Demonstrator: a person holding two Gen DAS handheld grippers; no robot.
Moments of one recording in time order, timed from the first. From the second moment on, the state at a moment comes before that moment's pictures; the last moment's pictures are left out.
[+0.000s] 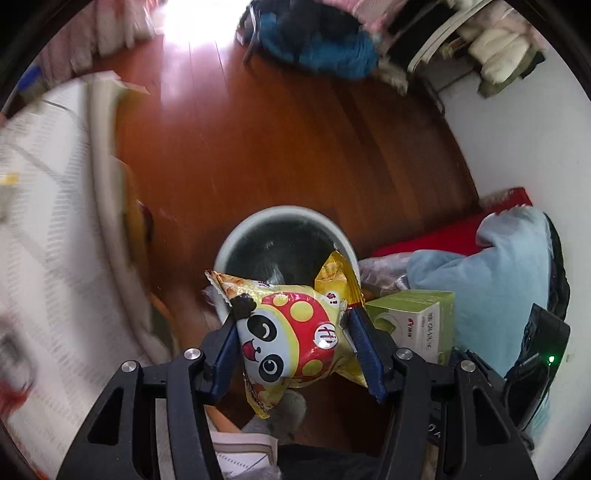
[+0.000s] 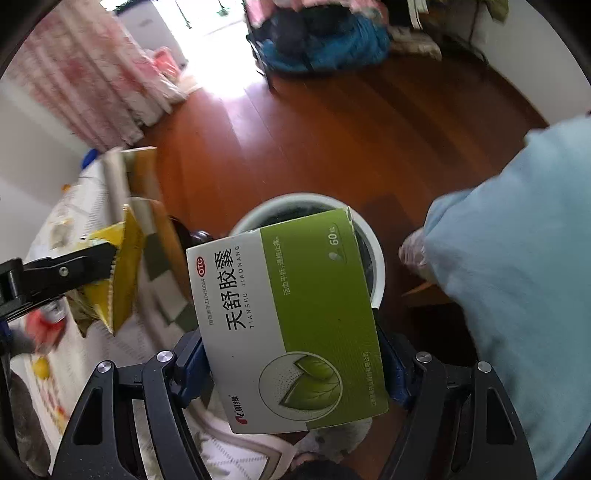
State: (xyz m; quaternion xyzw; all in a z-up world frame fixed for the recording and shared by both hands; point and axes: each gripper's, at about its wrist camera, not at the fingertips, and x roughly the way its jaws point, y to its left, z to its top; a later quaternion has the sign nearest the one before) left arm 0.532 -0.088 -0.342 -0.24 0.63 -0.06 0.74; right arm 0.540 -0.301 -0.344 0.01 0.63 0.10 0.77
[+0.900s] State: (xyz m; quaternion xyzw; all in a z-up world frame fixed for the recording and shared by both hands) left arm 0.470 -0.111 -0.312 -0.06 0.60 0.07 0.80; right arm 0.524 -0.307 -0.377 -0.02 0.63 0.04 0.77
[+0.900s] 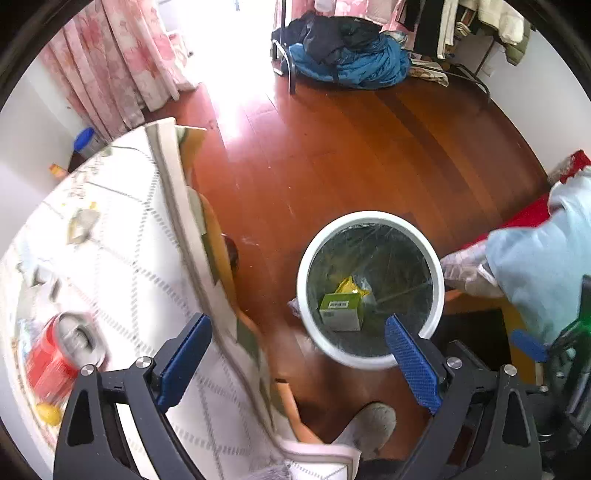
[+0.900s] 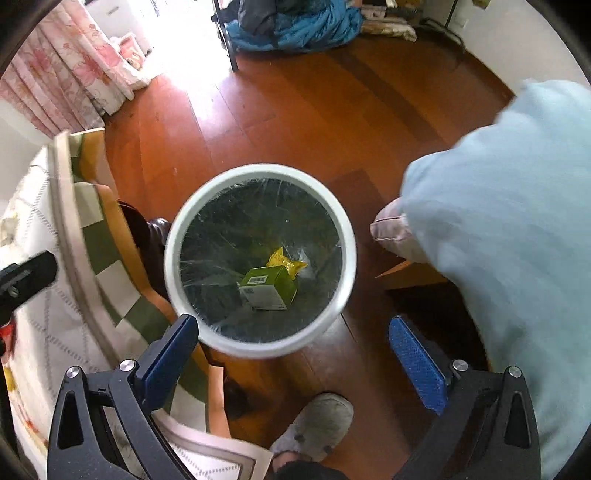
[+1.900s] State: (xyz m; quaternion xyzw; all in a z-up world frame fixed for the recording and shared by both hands) left arm 0.248 -0.002 -0.165 -0.12 0.49 0.22 0.84; right arm 0.345 -0.234 -0.150 0.00 0.52 0.17 0.84
